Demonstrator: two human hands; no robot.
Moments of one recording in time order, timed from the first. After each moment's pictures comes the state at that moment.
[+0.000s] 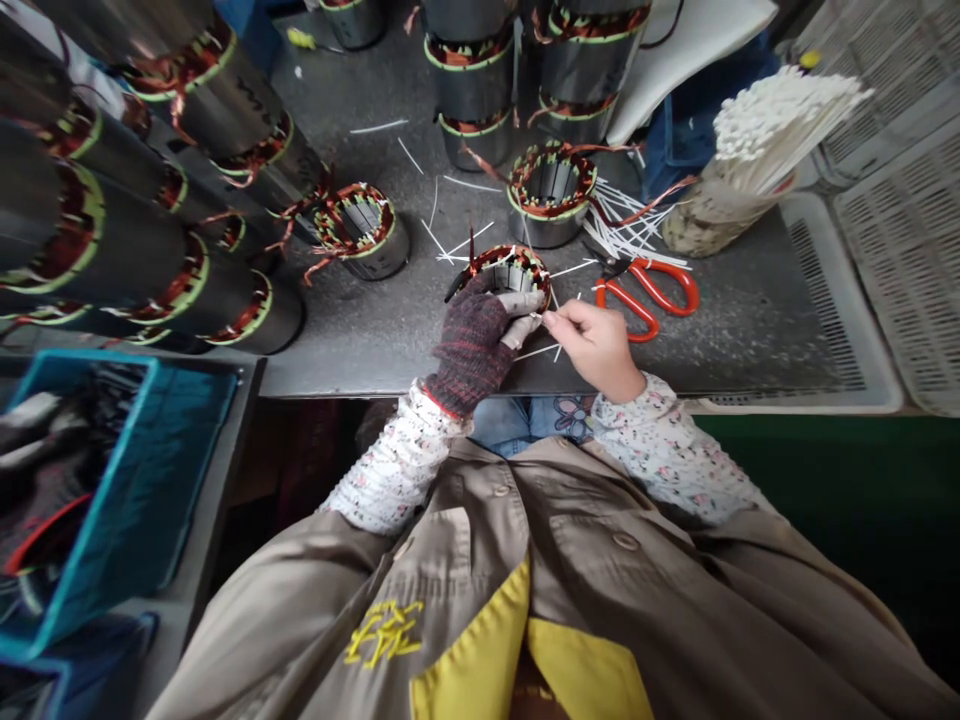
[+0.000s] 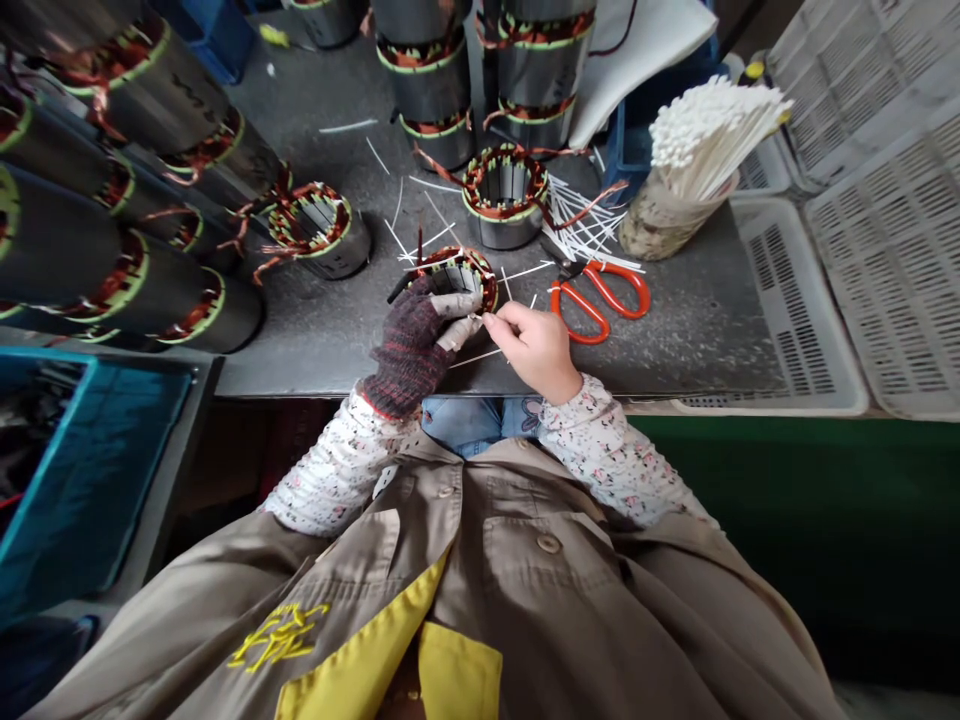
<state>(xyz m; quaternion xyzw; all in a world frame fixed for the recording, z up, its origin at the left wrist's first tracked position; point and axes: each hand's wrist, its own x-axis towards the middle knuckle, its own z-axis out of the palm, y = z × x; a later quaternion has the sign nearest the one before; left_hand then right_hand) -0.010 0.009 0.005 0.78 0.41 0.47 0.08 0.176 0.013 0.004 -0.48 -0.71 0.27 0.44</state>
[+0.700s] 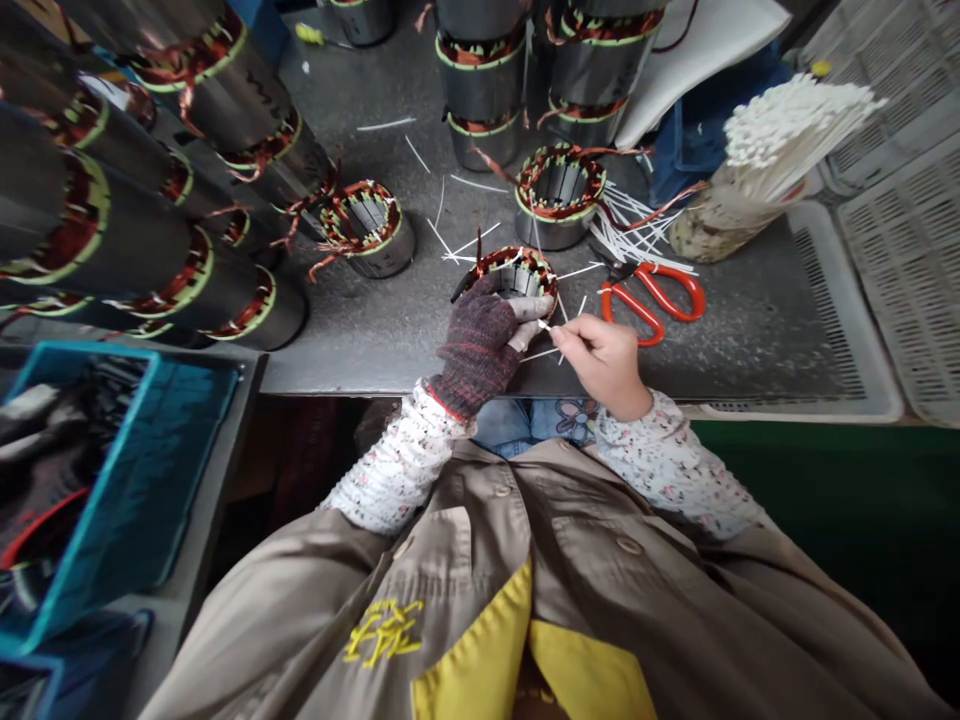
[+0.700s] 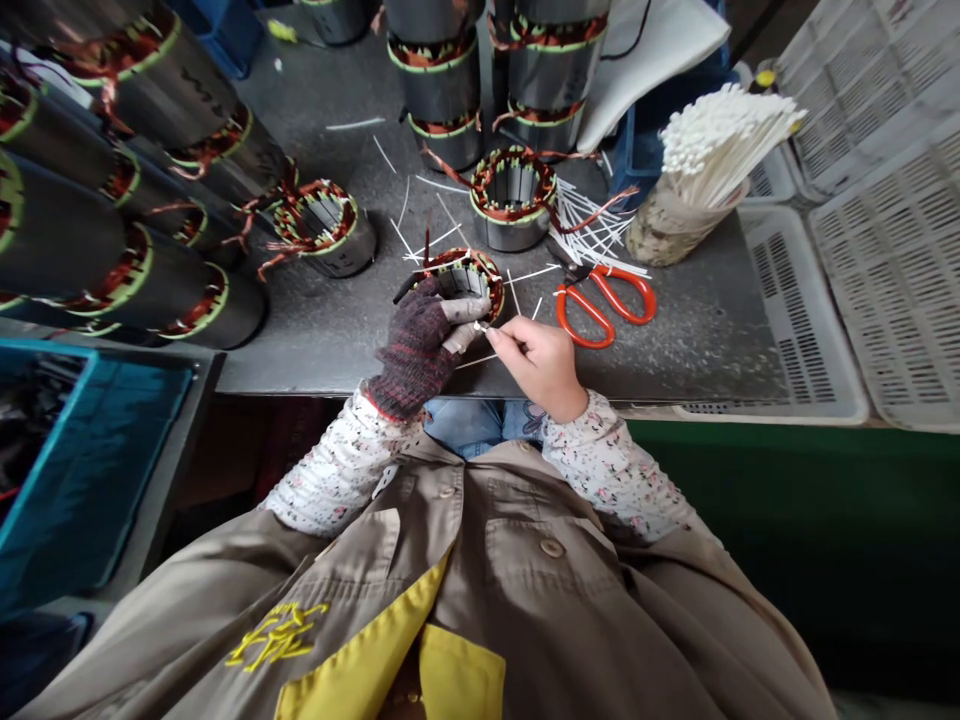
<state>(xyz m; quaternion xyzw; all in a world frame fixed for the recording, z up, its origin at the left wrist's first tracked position) -0.014 0.011 0.008 0.80 0.43 0.40 0.07 0.175 0.002 0.005 -0.48 -0.71 0.27 0.44</state>
